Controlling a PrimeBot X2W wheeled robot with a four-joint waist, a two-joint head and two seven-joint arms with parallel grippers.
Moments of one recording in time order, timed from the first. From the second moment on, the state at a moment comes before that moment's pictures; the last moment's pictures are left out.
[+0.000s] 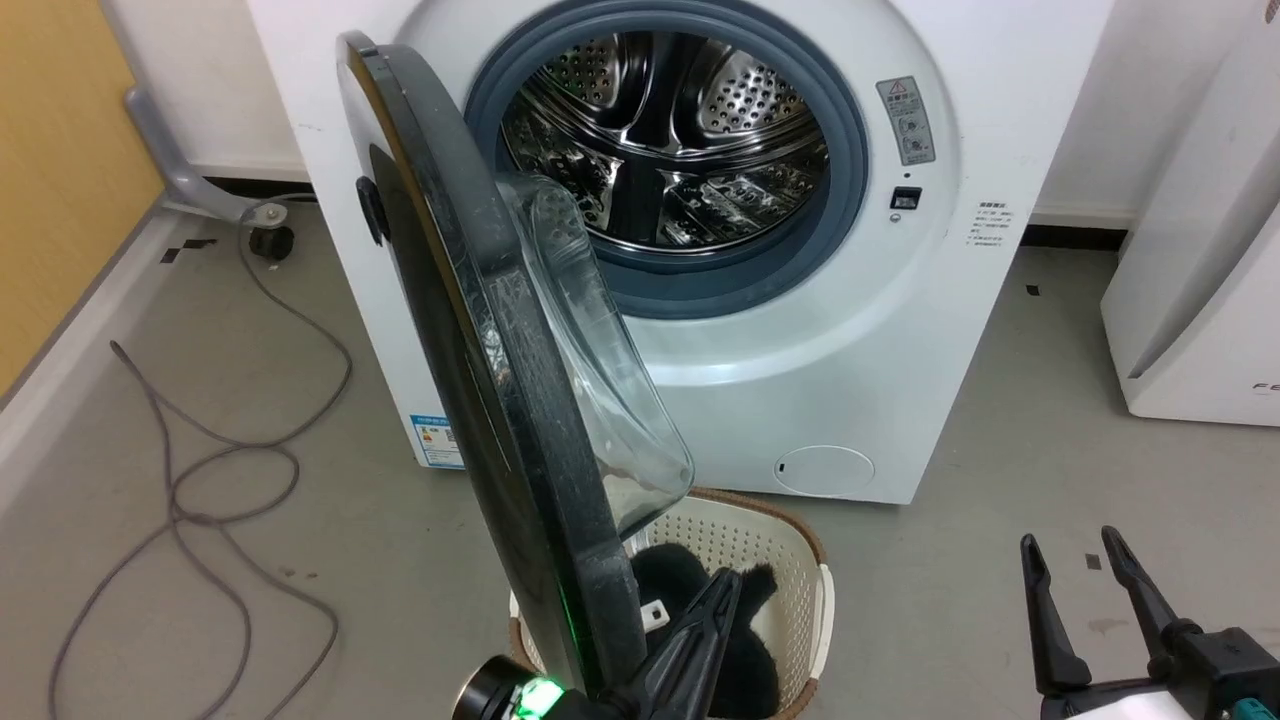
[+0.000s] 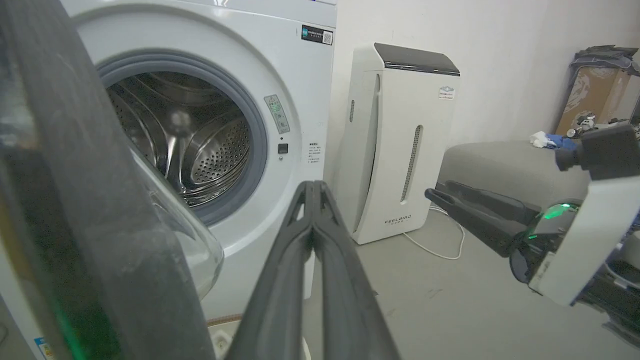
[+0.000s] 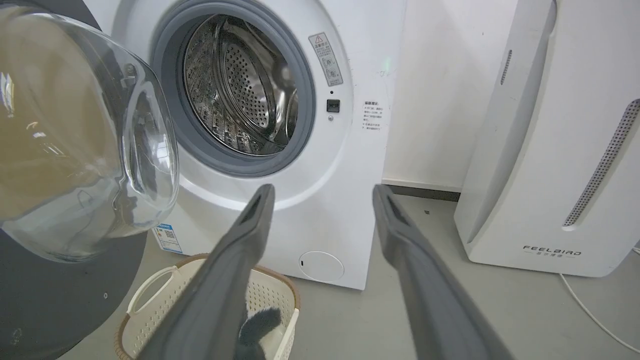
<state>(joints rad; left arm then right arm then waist) 0.06 0.05 -0.56 -0.09 -0.12 0.00 -0.26 0.07 -0.05 -0.10 0.10 0.03 0.13 -0.26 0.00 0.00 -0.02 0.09</state>
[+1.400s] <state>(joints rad) 0.13 0.05 -0.32 -0.04 -0.10 0.00 -0.26 0.07 -0.05 -0.12 0.11 0.04 0.13 -0.26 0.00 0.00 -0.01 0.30</state>
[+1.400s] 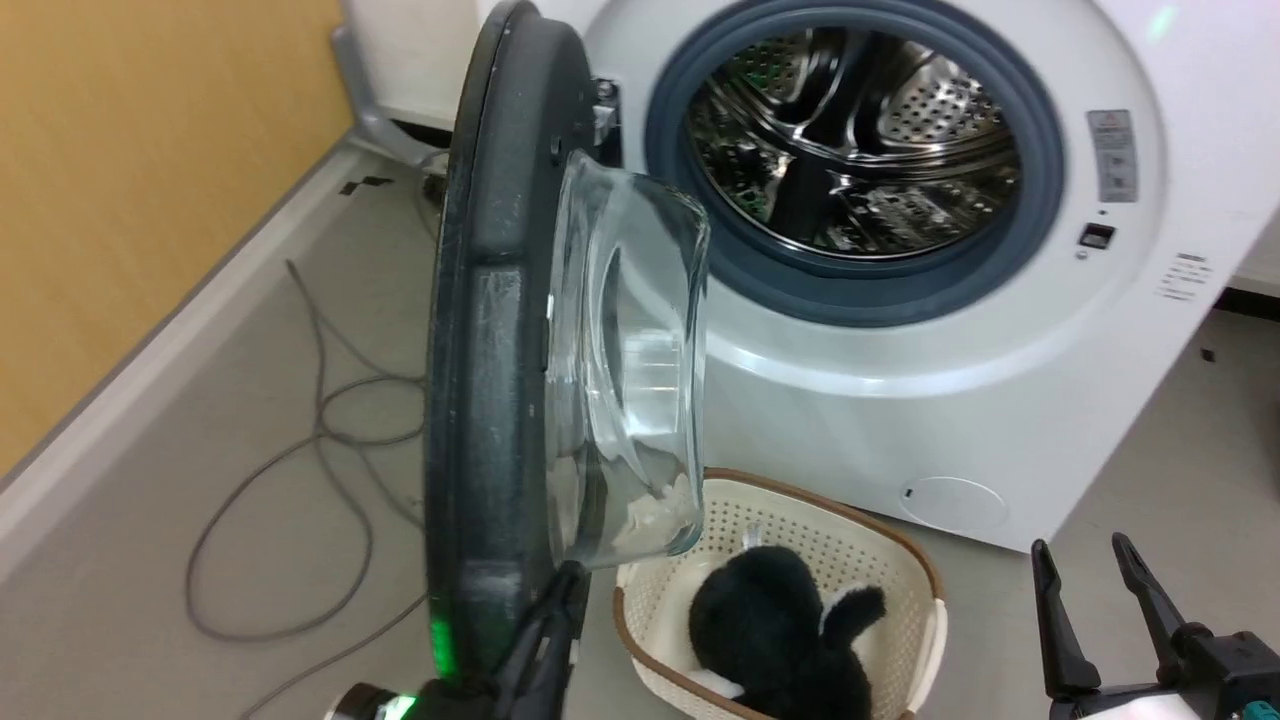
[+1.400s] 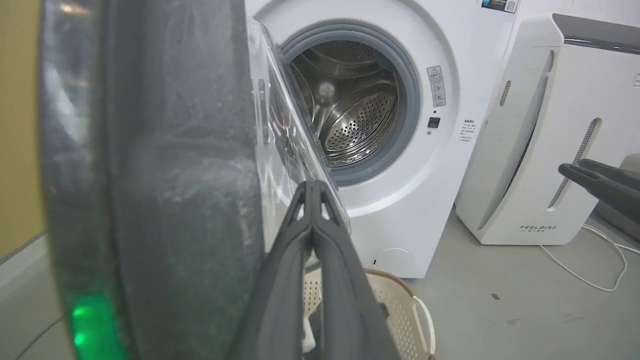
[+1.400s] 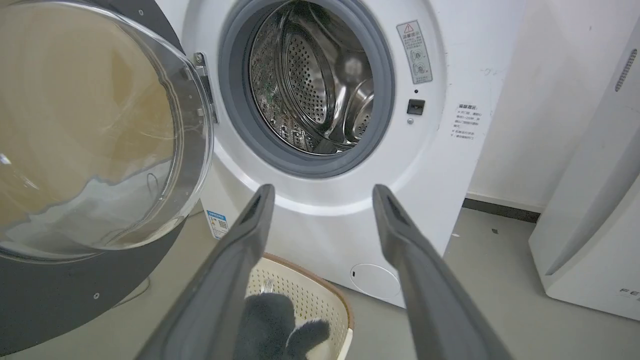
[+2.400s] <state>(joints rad) -0.03 0.07 0.23 0.03 -0.19 0.02 -0.26 0.01 -0.05 -0.13 0.09 -0.01 0.13 -0.26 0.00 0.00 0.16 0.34</state>
